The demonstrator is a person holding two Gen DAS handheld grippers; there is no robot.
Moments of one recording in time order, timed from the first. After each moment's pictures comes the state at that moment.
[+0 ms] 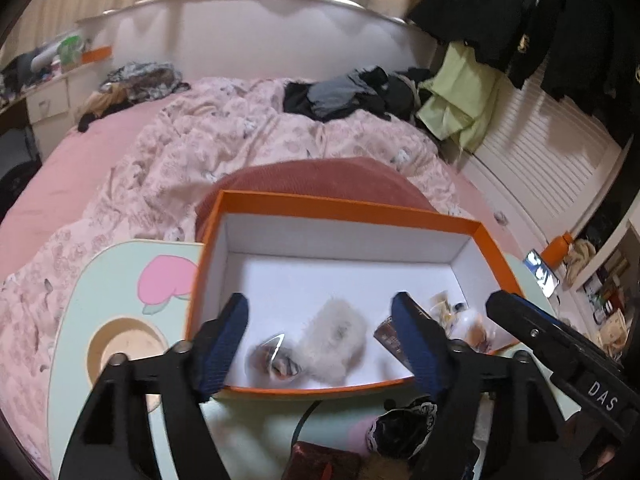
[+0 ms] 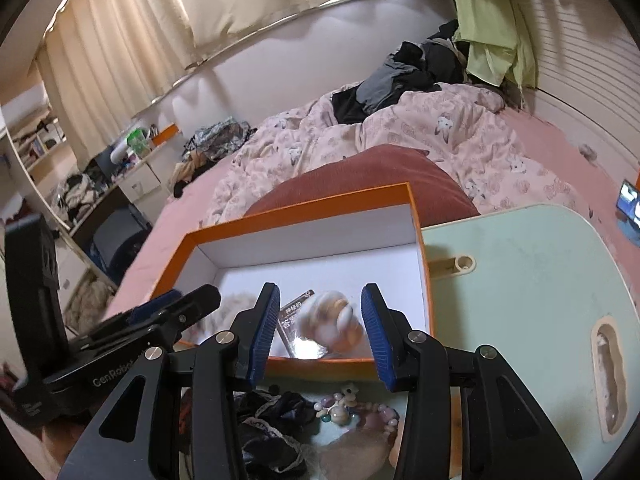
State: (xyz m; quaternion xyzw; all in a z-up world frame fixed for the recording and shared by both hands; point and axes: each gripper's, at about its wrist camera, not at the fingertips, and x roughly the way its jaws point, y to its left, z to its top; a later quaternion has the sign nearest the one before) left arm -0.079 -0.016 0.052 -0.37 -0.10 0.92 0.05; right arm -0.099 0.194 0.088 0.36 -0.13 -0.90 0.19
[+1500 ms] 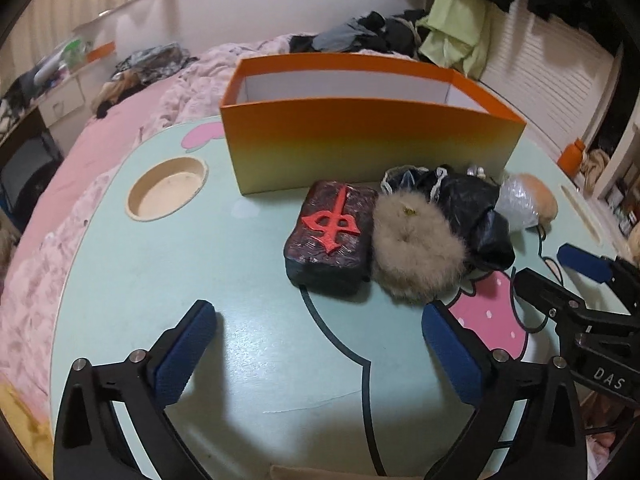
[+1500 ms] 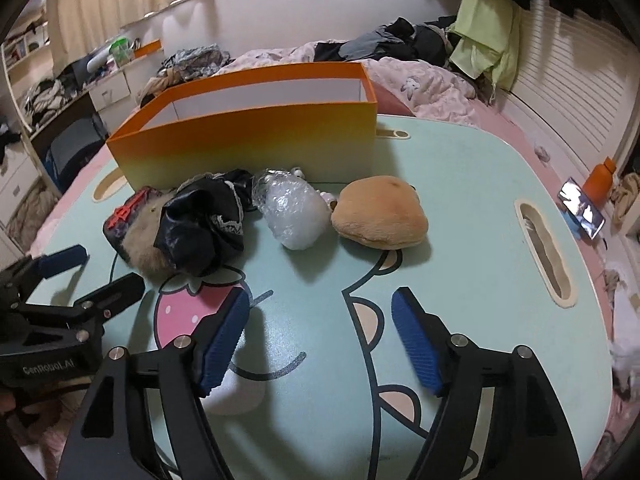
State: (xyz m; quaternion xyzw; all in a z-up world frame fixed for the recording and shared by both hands) left arm 0.038 0.006 -0.005 -0.44 0.00 0.90 0.02; right arm 0.005 0.196 0.036 0.43 0.04 -0.89 0.13
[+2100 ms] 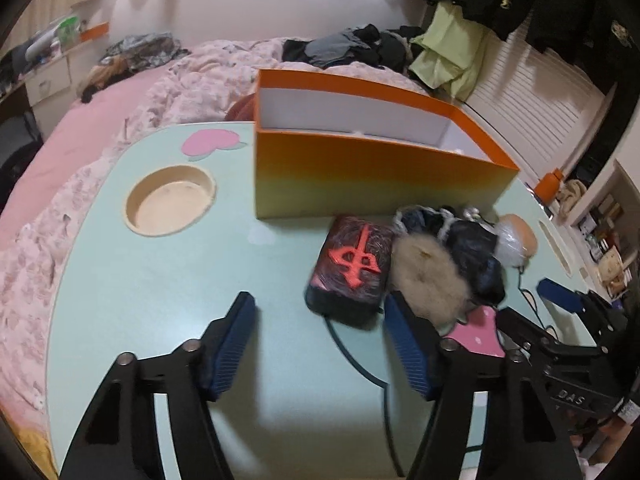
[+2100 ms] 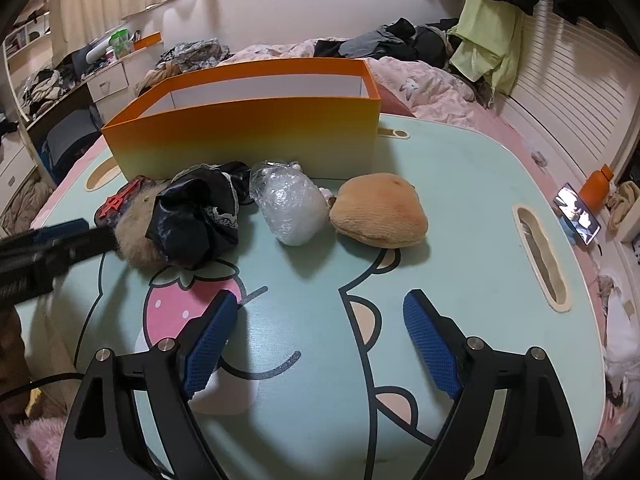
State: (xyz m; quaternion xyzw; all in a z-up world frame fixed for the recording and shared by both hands) left arm 0.024 -0.029 0.011 -0.43 -0.07 0.90 0.06; right arm 0.005 0.196 0.034 0.43 0.05 -0.89 0.12
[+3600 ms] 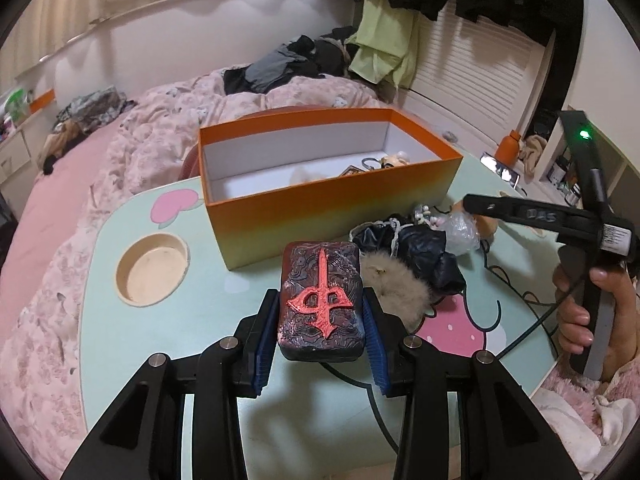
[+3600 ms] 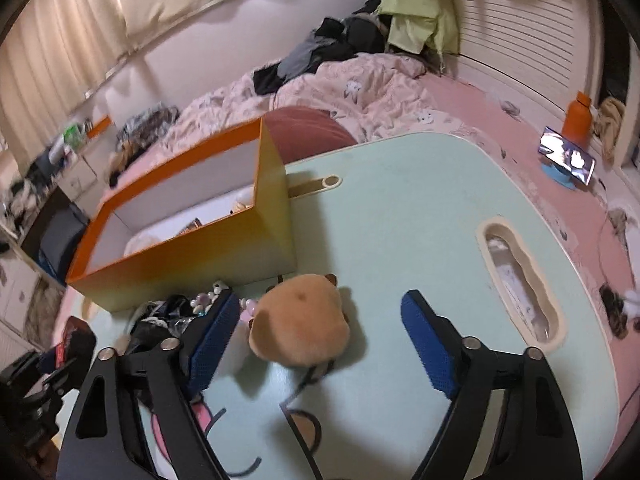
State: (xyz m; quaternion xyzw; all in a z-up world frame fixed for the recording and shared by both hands) left arm 0.026 -0.014 0.041 -0.40 0.02 0.90 0.15; right arm -0.063 0.241 0.055 0.43 -0.09 -0.89 0.06
